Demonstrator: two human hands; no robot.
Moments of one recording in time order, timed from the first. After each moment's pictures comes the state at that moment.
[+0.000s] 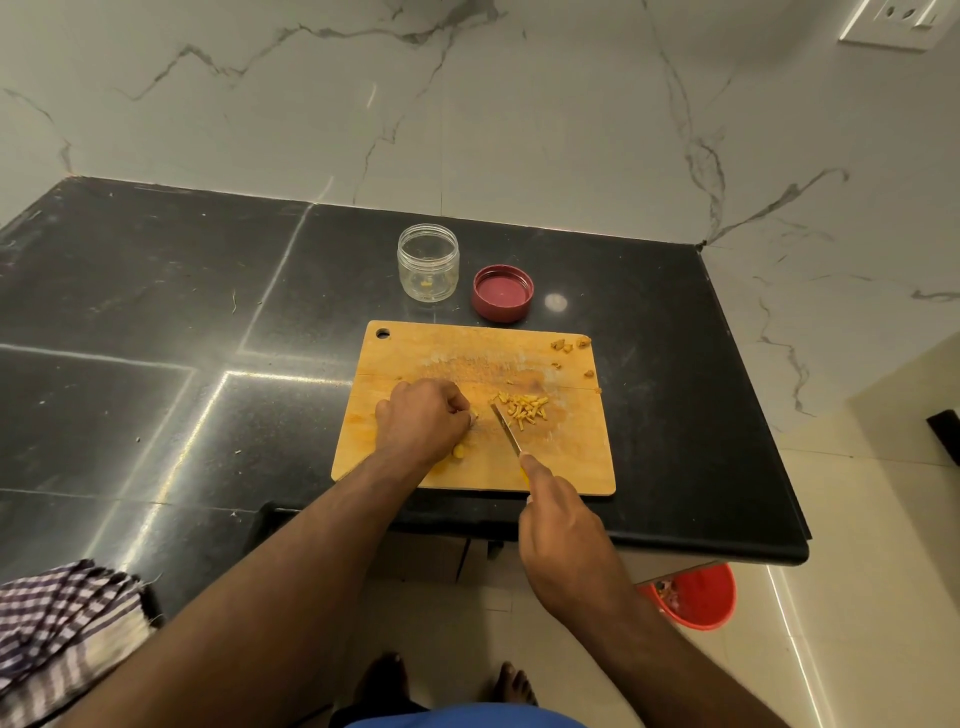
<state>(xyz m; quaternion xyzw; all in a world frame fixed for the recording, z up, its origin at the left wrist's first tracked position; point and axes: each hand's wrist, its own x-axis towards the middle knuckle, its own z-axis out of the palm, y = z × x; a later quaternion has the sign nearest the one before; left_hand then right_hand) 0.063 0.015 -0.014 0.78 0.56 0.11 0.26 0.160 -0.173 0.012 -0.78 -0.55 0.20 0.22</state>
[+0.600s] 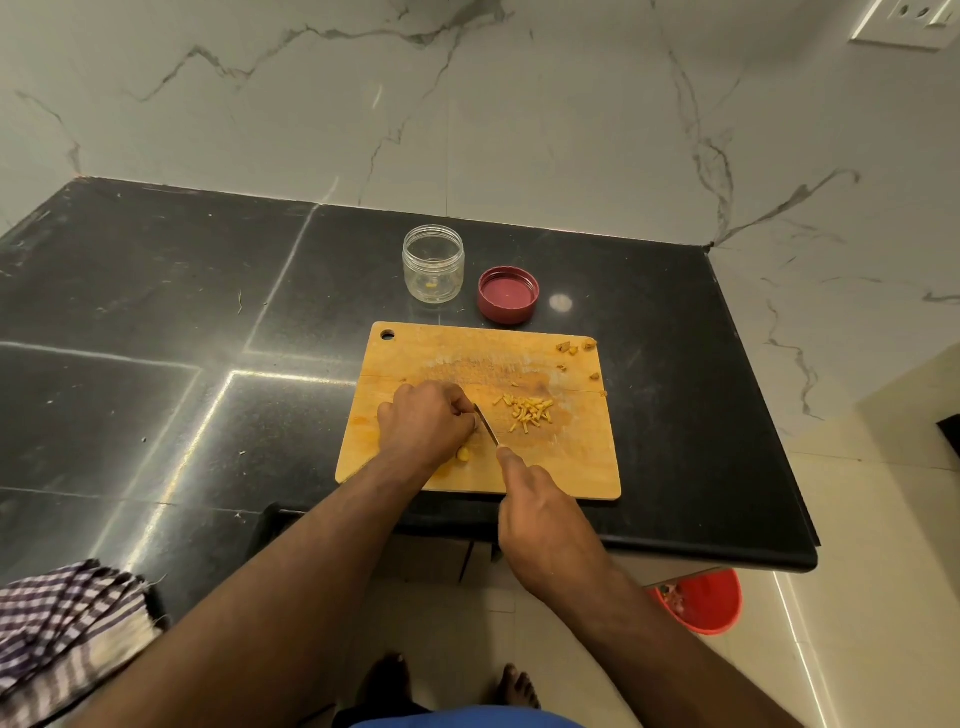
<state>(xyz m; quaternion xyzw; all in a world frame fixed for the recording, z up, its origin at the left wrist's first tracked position) 0.062 0.012 -0.008 0.77 0.57 0.10 0.26 0.153 -0.145 0.016 -0.76 -0.60 0.21 0.14</state>
